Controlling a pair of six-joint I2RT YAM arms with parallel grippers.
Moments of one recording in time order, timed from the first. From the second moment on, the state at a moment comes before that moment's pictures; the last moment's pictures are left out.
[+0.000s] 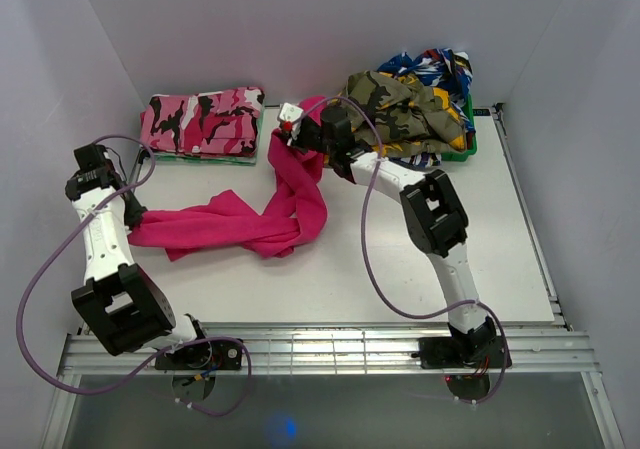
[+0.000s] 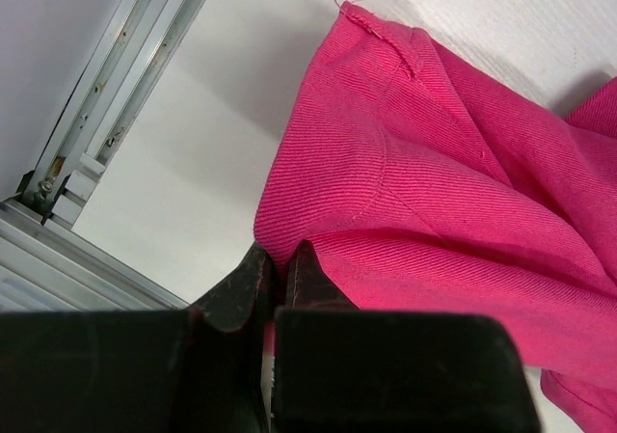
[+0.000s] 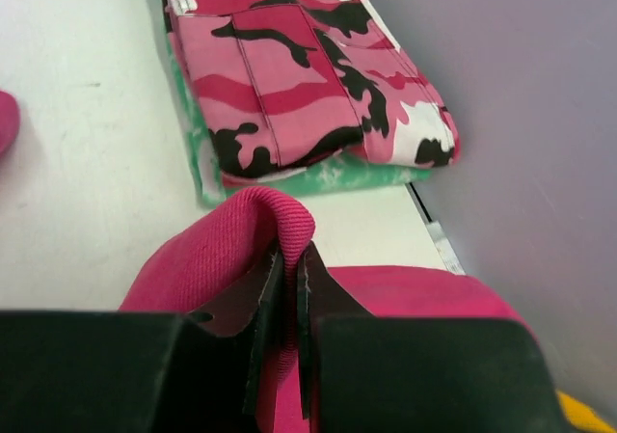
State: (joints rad) left arm 0.47 1.38 1.27 -0.97 -0.13 -0.14; right arm 0.63 2.20 1.70 0.37 -0.48 -0.54
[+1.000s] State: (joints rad) left arm 0.49 1.53 1.48 -1.00 -0.02 -0.14; right arm 0.61 1.99 1.33 -0.57 -0.75 -0.57
